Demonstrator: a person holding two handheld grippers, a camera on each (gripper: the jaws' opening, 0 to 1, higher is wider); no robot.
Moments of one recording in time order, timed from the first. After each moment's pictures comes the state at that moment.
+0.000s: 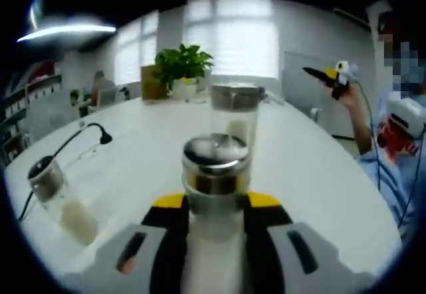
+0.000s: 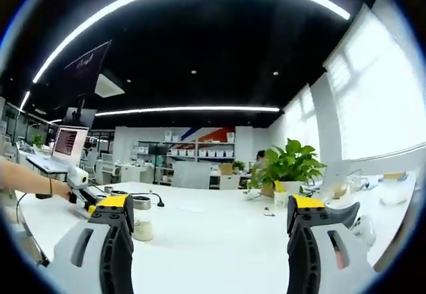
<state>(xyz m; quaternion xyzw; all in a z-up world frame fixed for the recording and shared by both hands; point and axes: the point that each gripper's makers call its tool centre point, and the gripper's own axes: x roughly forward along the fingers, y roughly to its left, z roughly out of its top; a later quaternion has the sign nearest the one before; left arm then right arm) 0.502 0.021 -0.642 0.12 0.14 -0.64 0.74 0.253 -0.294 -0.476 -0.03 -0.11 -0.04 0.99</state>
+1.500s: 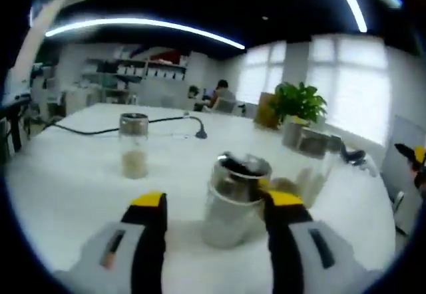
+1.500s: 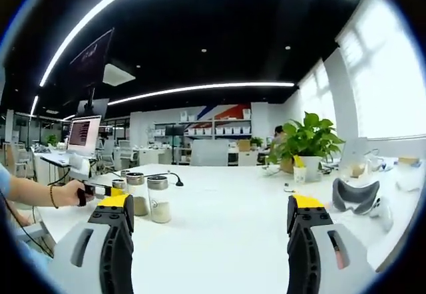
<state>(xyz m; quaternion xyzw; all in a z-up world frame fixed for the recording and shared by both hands) 0.525 0.050 -0.623 -0.07 0.13 -0.28 0.95 0.272 -0.274 -0.513 0.00 -0.03 0.03 1.00</state>
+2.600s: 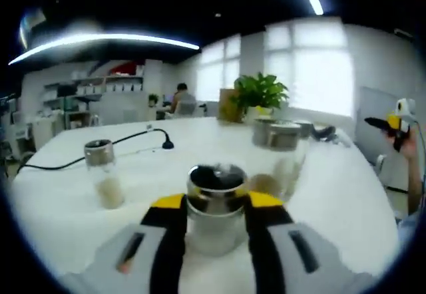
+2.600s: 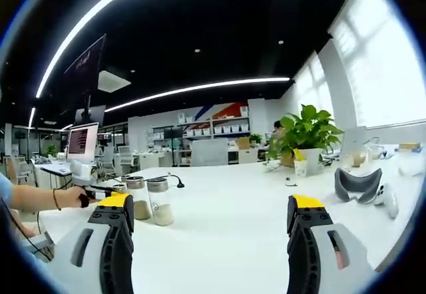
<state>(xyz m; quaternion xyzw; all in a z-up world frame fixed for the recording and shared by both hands) 0.518 0.034 -0.619 0.02 0.11 -0.44 0.89 0.272 -0.279 -0.515 0.04 -0.03 0.02 1.00</state>
